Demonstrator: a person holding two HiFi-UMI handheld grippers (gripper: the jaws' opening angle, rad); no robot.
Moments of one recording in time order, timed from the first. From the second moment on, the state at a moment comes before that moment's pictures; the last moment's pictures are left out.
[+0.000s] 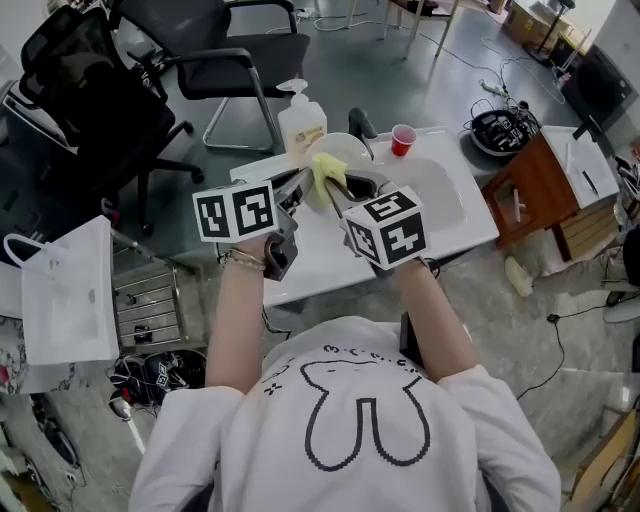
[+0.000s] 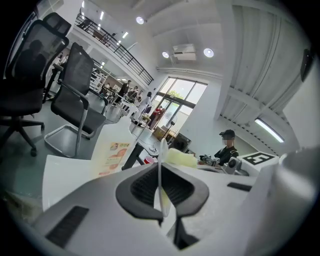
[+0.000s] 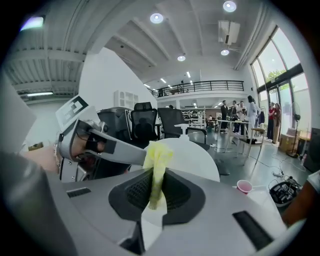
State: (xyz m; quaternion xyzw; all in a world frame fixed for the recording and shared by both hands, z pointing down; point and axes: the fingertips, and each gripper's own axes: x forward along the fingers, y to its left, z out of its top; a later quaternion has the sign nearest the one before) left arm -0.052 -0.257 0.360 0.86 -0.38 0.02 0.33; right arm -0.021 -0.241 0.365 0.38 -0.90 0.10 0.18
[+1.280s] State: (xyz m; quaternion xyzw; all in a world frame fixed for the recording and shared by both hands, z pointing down) left arm -0.055 -0.248 0.355 0.87 -0.38 0.01 0.31; right arm 0.019 -0.237 0.359 0.40 -0.89 0.18 0.13
